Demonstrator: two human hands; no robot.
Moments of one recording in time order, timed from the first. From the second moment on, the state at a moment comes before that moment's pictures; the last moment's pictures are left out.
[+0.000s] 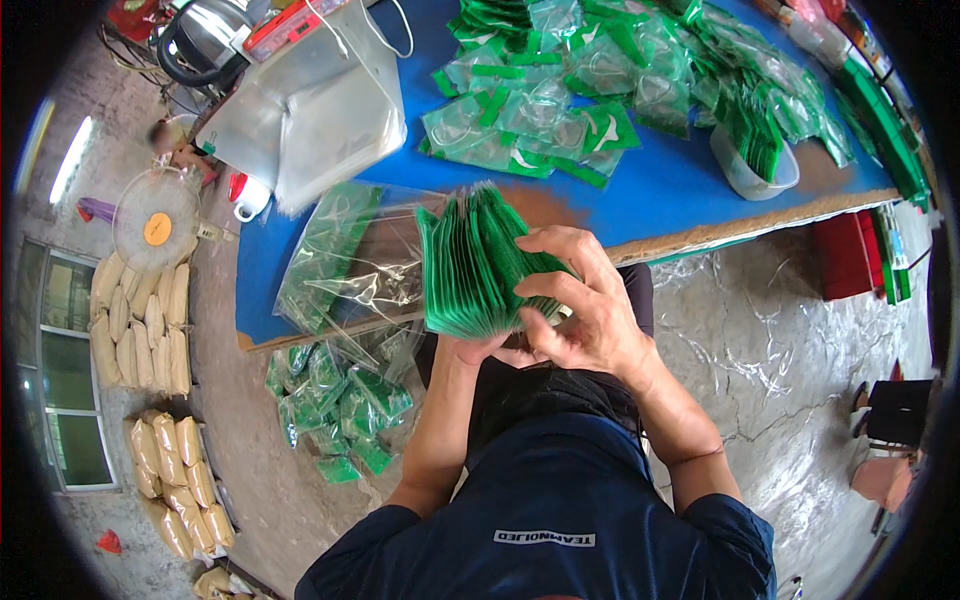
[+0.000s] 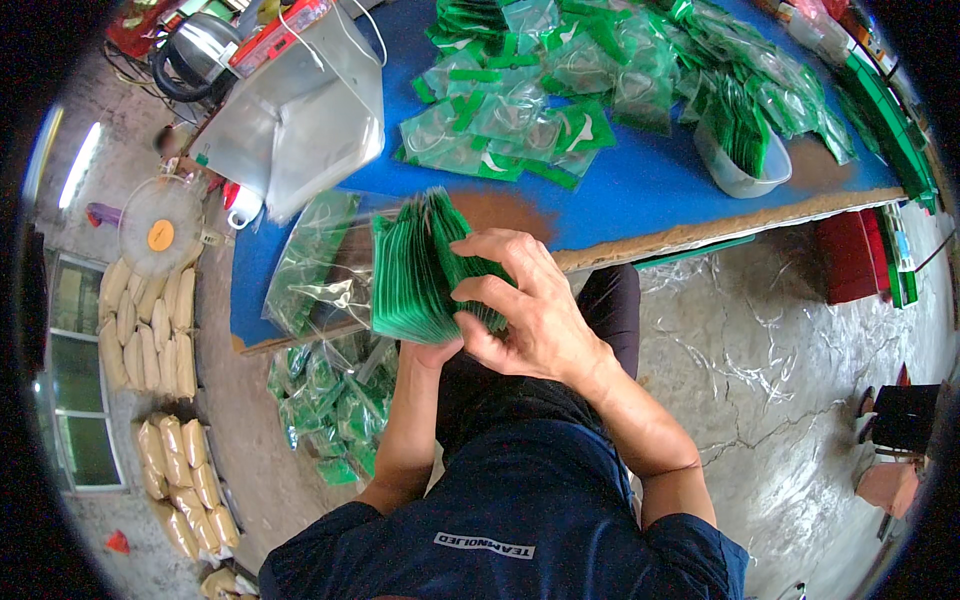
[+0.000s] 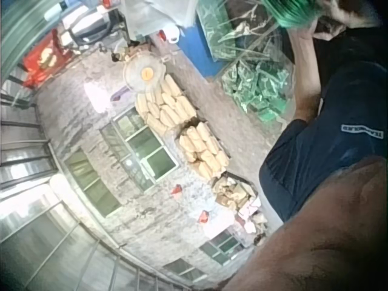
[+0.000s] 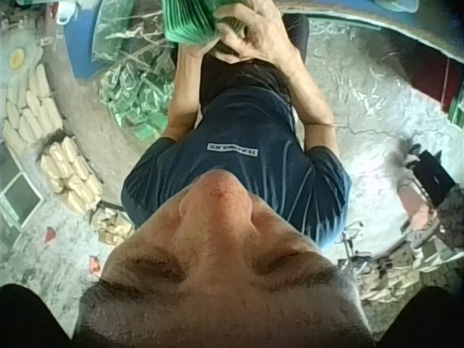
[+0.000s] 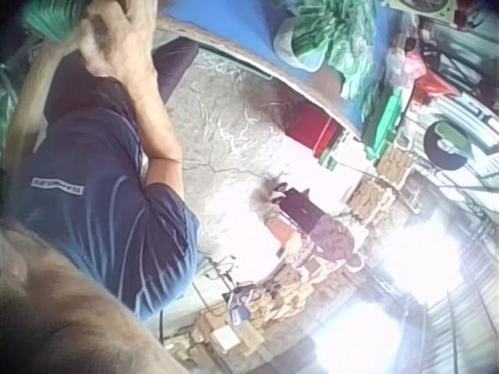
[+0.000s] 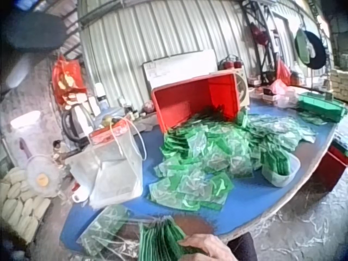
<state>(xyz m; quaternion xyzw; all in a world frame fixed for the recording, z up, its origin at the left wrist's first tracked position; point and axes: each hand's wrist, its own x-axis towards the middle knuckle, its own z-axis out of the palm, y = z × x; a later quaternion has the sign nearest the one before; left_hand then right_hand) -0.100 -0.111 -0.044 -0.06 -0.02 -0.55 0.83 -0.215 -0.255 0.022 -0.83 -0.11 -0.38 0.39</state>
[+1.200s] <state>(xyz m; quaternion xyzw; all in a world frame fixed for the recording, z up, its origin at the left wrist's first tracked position) -0.106 -0.102 -0.042 0.00 -0.01 -0.52 0.86 -0.209 -0.248 0.023 -0.85 -0.13 -0.38 0.35</state>
